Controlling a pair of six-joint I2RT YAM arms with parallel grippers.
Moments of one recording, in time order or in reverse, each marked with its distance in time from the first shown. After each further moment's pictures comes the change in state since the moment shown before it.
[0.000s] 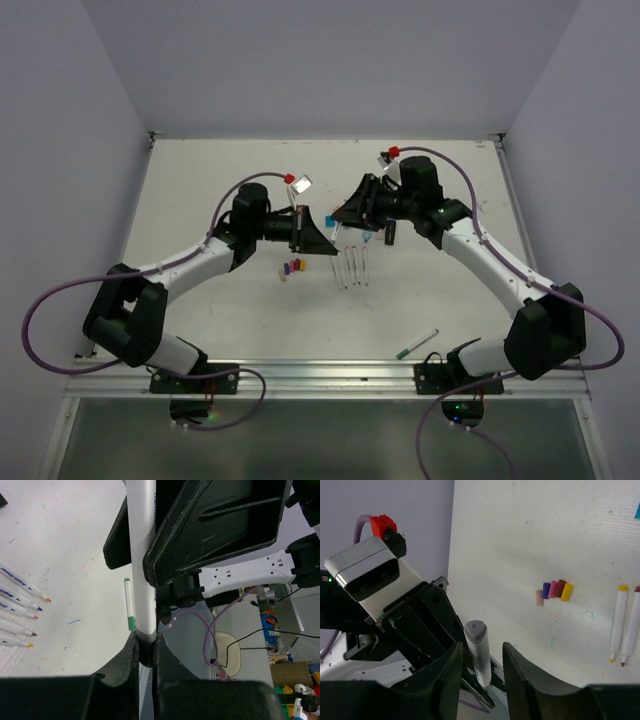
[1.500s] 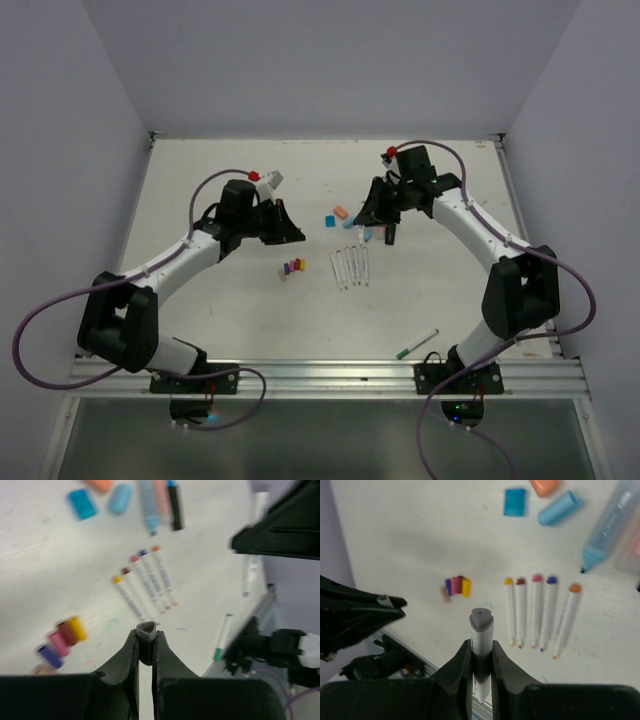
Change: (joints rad) left arm 0.100 -0.039 0.074 -0.390 -0.418 0.212; right arm -0.098 0.225 0.203 -0.301 0.090 -0.296
